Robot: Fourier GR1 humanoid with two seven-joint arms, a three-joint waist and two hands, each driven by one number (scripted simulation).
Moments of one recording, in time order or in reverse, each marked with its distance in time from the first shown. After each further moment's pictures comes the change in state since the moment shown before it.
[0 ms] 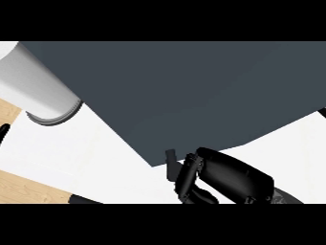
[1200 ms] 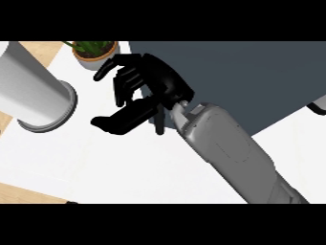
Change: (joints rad) left arm 0.041 -0.024 0.039 0.055 0.011 -0.043 -0.032; right arm -0.628 0.144 -0.058 0.682 -0.042 -0.527 -0.010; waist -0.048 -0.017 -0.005
